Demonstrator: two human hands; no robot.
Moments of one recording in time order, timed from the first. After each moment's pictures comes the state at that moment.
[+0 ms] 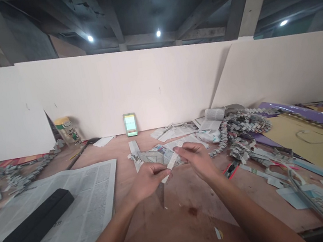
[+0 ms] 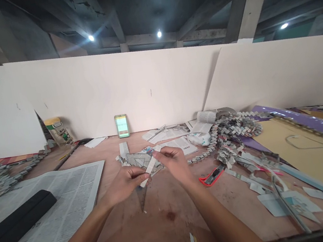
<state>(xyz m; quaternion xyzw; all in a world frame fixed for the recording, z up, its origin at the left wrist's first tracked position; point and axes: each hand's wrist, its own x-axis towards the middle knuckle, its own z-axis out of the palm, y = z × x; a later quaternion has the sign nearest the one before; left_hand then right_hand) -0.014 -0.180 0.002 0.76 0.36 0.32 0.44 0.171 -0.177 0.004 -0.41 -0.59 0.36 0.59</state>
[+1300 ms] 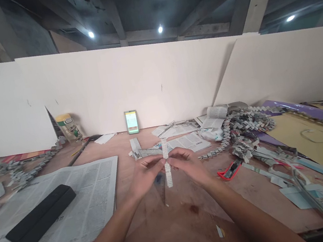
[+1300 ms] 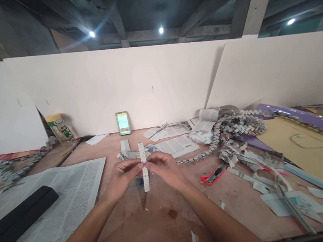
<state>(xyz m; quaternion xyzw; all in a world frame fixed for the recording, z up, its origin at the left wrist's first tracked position) -0.013 -0.178 -0.007 0.61 0.36 0.50 0.51 0.150 -0.185 -0.003 -0.40 -0.62 0.44 0.51</state>
